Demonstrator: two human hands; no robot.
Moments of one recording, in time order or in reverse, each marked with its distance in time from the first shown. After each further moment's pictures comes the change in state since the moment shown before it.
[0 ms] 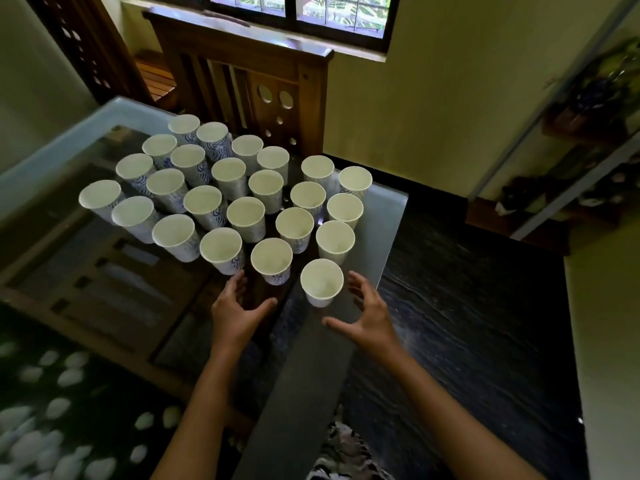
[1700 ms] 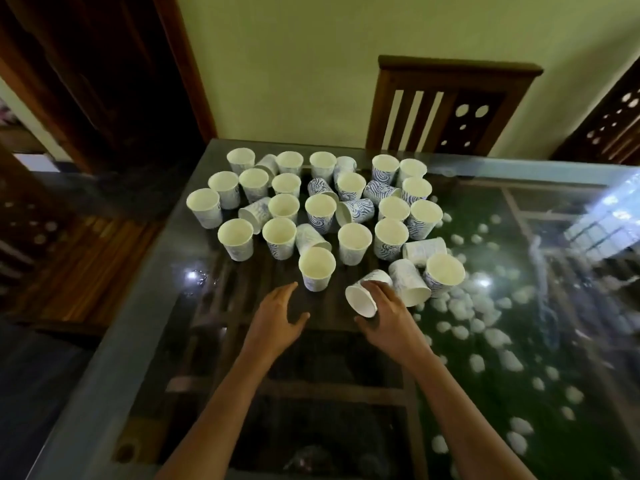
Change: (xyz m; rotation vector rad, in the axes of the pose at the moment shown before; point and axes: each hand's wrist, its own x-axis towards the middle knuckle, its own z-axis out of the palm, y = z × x) left_hand -0.470 -0.305 -0.466 0.240 0.707 -0.395; right_hand -0.384 -0.267 0.466 -0.443 -0.937 -0.917
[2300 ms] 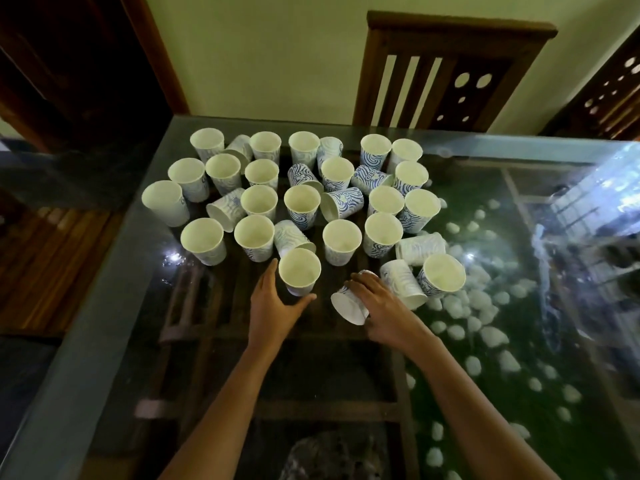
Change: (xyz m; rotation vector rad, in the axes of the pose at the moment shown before) left_hand 0.060 0.006 0.041 -0.187 0.241 -0.100; right_hand 0.057 0.040 -0.002 -0.252 -0.312 -0.108
